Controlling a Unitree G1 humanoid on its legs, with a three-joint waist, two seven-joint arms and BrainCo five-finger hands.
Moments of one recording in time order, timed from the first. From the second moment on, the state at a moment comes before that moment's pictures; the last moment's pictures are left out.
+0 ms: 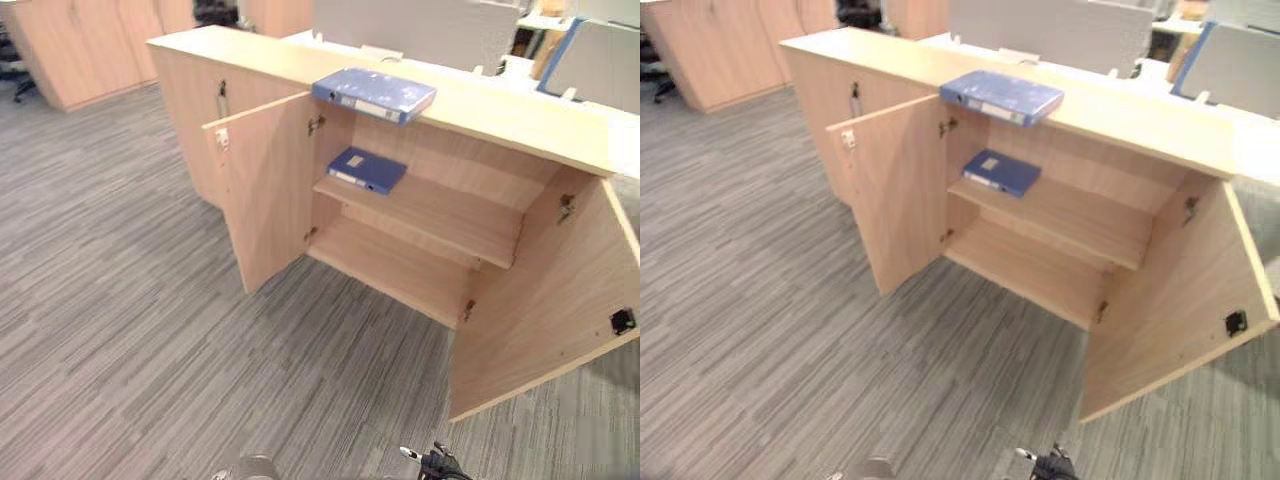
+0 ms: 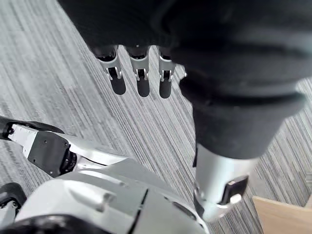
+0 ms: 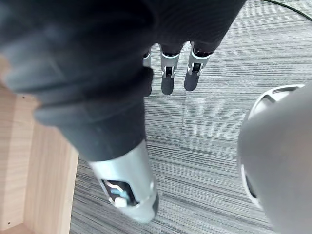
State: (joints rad) left arm 0.22 -0.01 0.48 0.93 0.00 -0.05 0.17; right arm 0.05 0.03 -0.39 1.03 0.02 0.01 -0.10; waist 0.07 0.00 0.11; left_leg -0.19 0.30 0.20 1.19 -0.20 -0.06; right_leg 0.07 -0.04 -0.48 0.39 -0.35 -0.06
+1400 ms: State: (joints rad) left arm 0.20 -0.05 0.49 0.93 -0.01 -0.05 0.16; right arm 0.03 0.00 -0.39 1.04 0.00 0.02 -0.10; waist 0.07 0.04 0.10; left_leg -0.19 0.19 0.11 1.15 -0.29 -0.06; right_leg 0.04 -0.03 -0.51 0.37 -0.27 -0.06
